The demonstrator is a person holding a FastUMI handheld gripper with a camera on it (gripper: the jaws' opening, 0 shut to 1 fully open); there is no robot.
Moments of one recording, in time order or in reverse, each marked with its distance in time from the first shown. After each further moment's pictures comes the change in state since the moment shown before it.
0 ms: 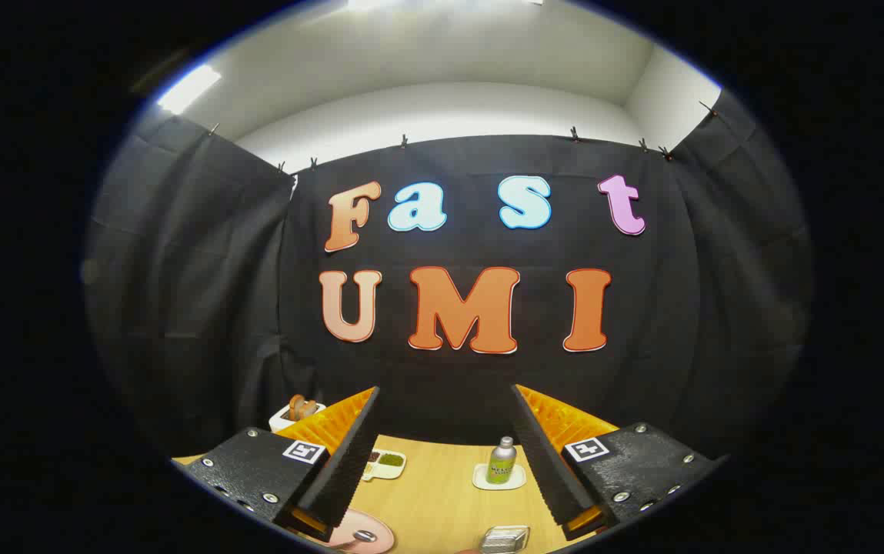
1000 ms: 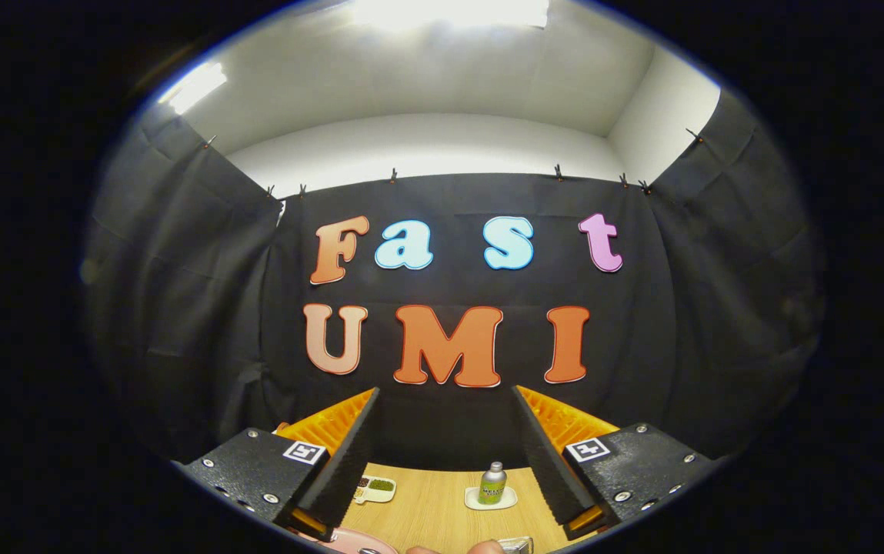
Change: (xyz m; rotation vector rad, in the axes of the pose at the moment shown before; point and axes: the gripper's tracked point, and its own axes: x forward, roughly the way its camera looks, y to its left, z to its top) arm -0.016 0.003 0.018 -0.031 -0.116 -0.127
